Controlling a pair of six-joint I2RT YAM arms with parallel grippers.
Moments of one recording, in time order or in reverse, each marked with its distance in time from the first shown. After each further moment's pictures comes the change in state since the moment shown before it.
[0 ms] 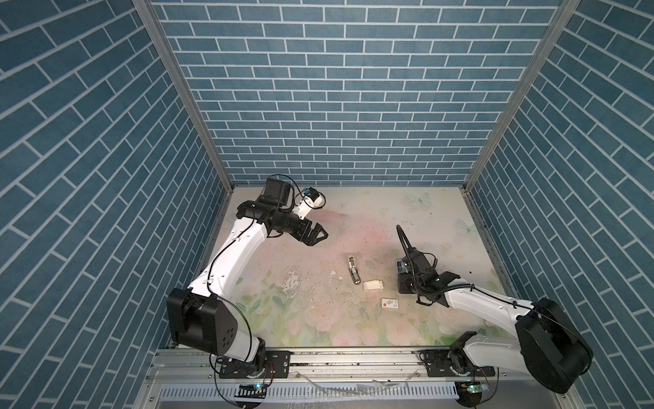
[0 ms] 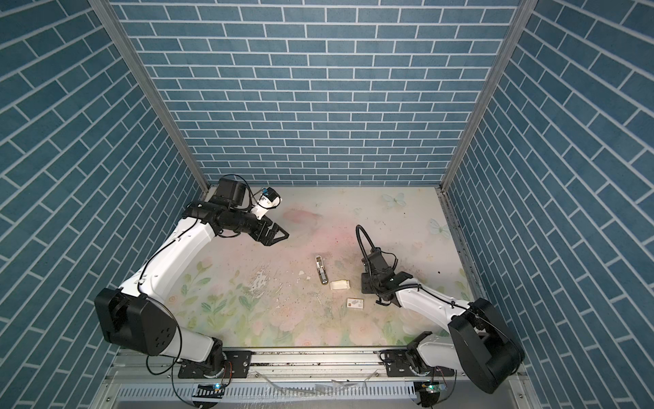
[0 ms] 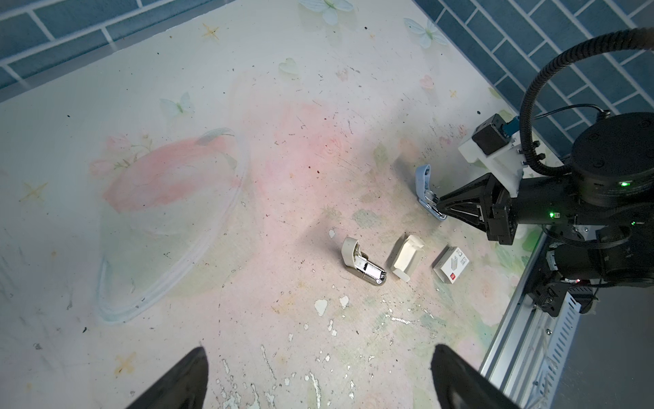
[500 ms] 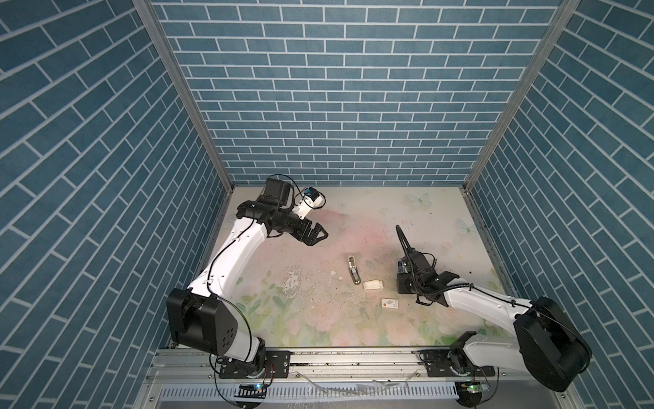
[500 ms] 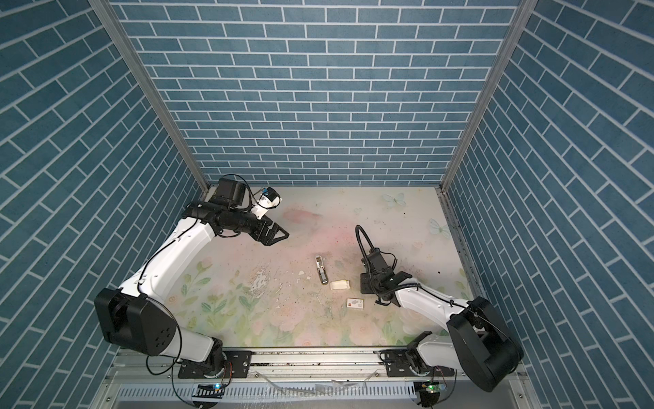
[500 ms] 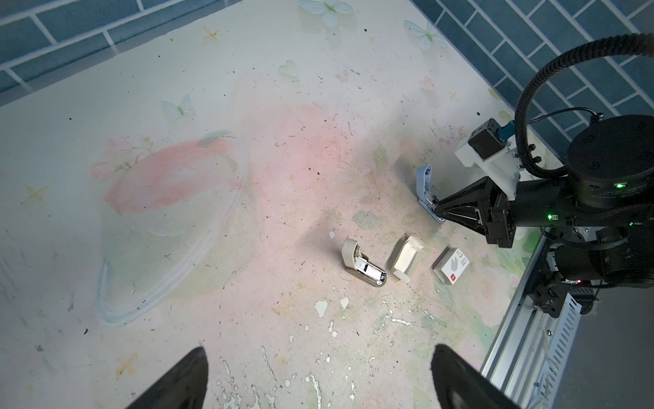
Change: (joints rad) left arm 0.000 0.000 0.000 0.004 0.001 0.000; right arm 0.003 0.006 0.000 0.008 -0.026 0.000
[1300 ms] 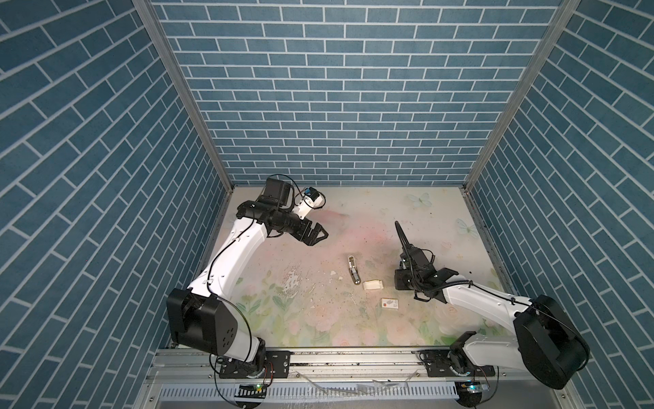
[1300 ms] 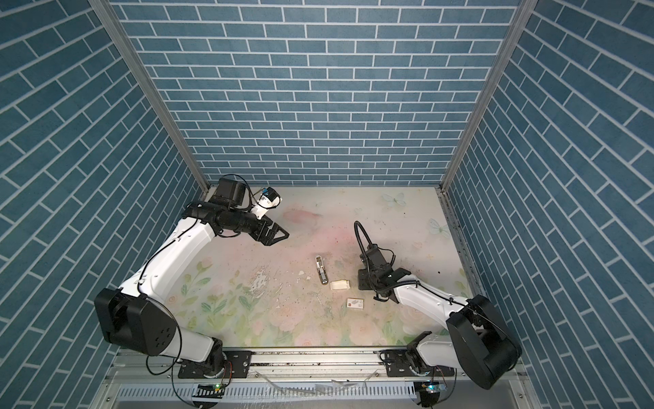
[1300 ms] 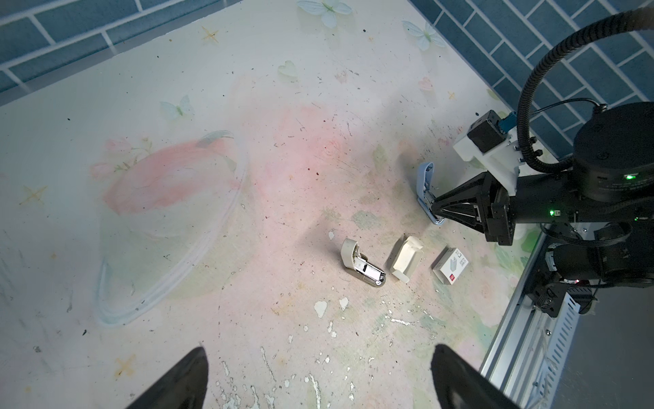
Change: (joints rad) left arm 0.000 0.000 0.000 0.000 0.003 0.000; right arm 0.002 0.019 0.049 -0.003 -0.013 0.000
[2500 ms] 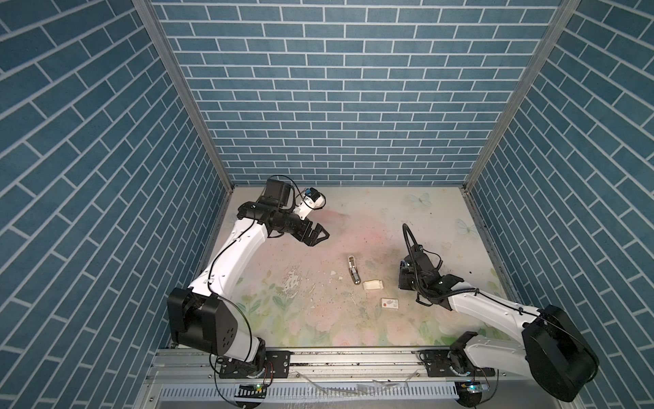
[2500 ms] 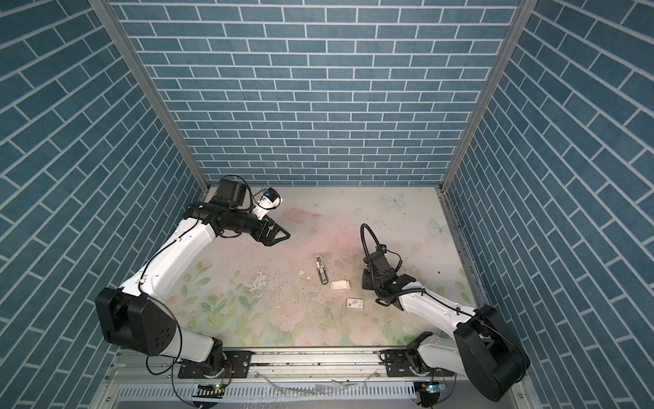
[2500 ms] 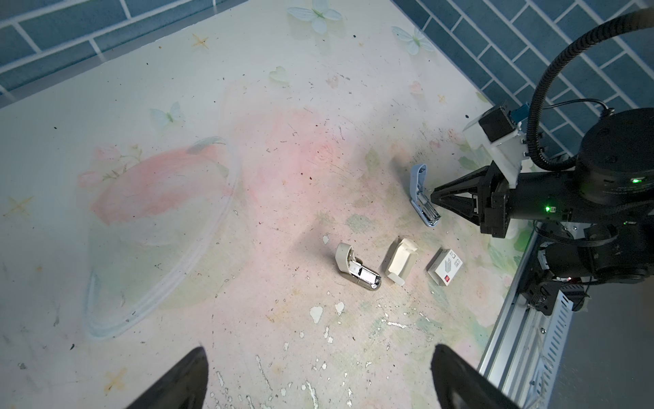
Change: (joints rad) left arm 0.000 0.000 -0.017 0.028 0.032 0.008; right arm 0.000 -0.080 -0.076 0.070 0.114 0.092
